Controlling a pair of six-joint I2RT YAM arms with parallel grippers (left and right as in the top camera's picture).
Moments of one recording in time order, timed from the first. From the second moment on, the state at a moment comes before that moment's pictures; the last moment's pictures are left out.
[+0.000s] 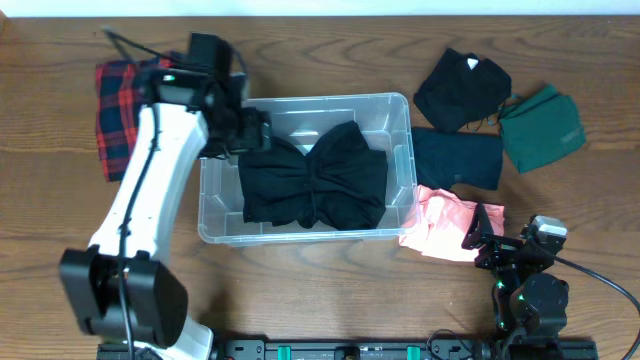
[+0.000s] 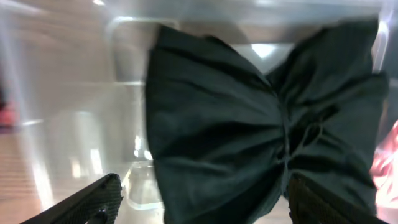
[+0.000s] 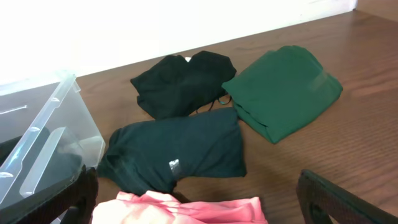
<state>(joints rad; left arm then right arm) -0.17 1.73 1.57 -1.20 0.16 -0.20 0.05 0.01 0.10 -0.32 0.15 0.27</state>
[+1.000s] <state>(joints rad) -0.15 1.95 1.77 -1.27 0.13 -0.23 0.05 0.01 0.10 -0.32 0.15 0.27</state>
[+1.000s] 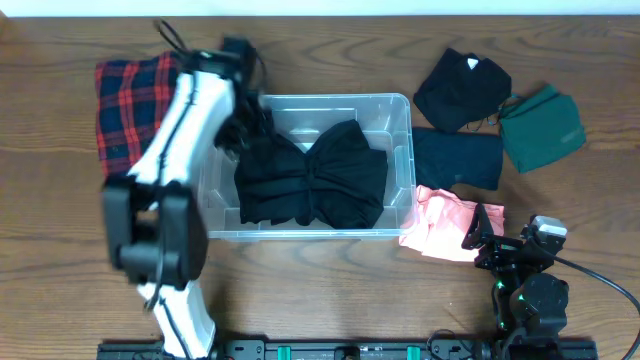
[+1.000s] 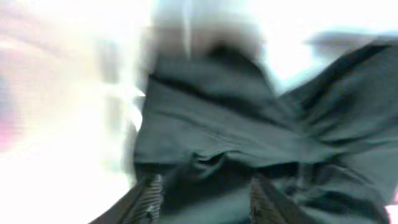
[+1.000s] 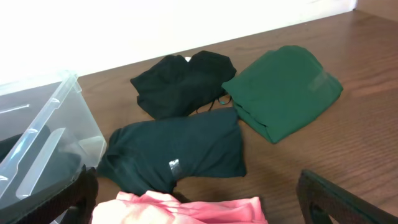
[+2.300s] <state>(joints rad) 0.76 2.38 1.89 -0.84 0.74 0.05 0.05 0.01 0.10 -0.32 0.15 0.27</state>
